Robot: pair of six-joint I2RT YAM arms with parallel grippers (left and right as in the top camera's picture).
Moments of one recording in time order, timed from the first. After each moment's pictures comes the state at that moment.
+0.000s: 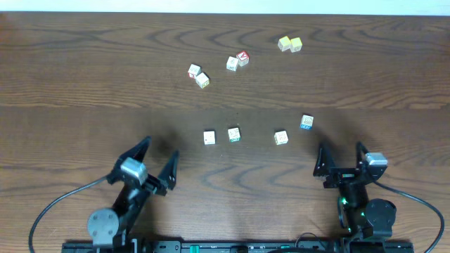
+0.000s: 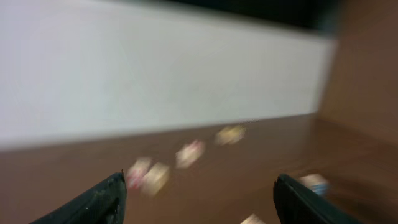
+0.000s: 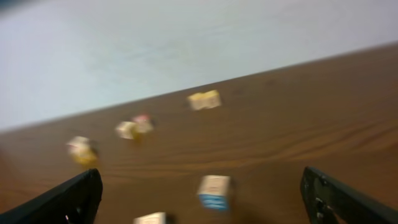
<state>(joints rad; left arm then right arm) 0.03 0.01 0.01 0.18 0.56 -0.20 -0.02 0.01 0.01 -0.06 -0.15 0.34</state>
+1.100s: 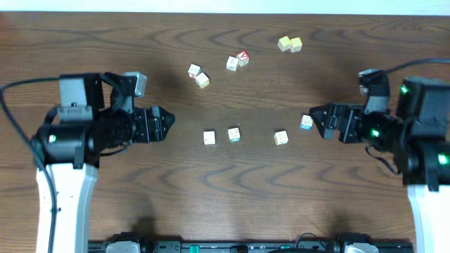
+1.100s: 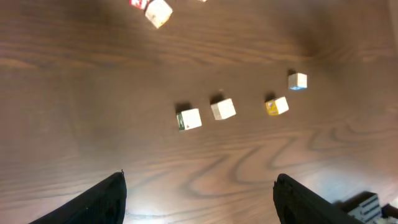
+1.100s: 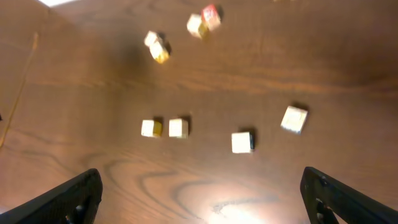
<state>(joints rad) 0.04 1.19 1.27 -1.11 0.52 -0.04 -0.02 1.13 1.30 -1.05 -0.48 0.15</state>
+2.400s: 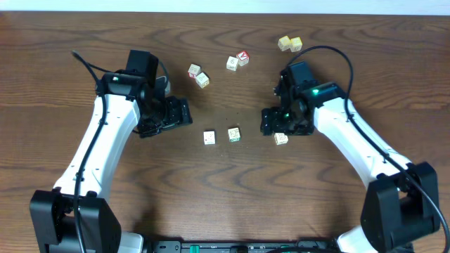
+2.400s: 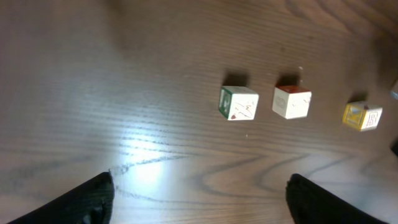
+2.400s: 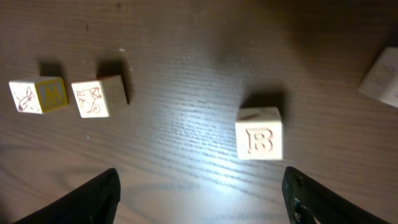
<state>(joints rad) -0.14 1.61 1.32 -1.12 0.29 -0.36 0.36 1.72 1.25 -0.90 -0.20 0.33</state>
